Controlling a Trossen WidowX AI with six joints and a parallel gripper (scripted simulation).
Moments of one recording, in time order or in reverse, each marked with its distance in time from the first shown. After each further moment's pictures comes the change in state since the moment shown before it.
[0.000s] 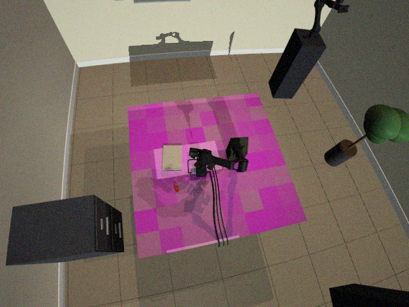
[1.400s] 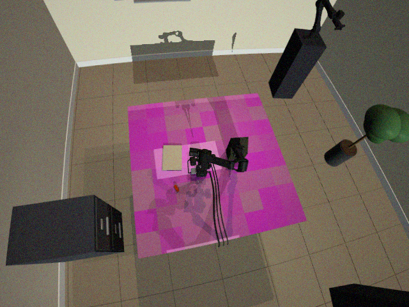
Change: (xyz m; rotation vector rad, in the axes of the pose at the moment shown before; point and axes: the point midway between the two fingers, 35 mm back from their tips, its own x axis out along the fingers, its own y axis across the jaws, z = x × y) arm 0.000 0.000 0.000 -0.784 0.000 0.001
